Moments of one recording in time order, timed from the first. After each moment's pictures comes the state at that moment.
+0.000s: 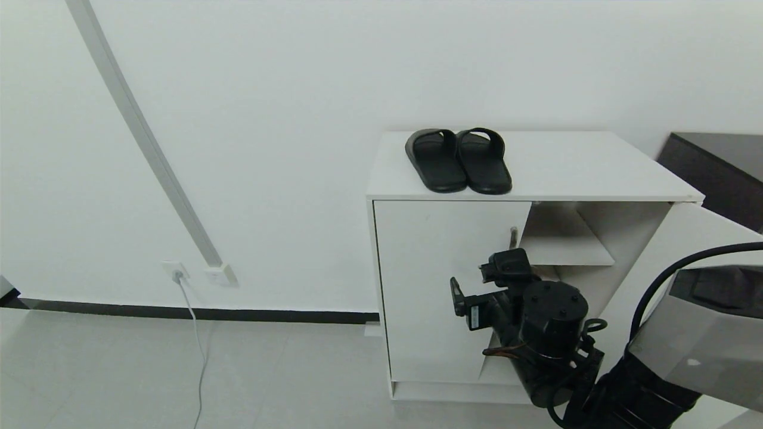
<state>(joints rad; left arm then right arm) 0.00 0.00 0.00 0.00 0.01 -0.01 0.76 2.12 -0.66 -1.45 -0.60 -0.06</state>
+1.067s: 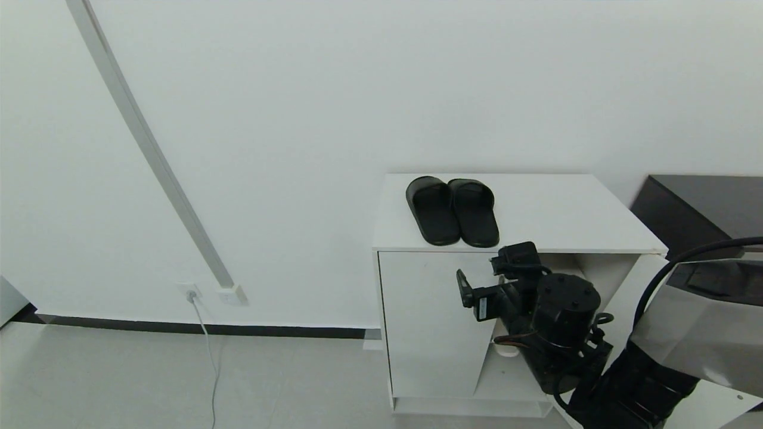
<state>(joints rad) 0.00 0.00 0.00 0.00 0.01 -0.01 0.69 2.14 -0.65 -1.51 -0.51 -0.08</state>
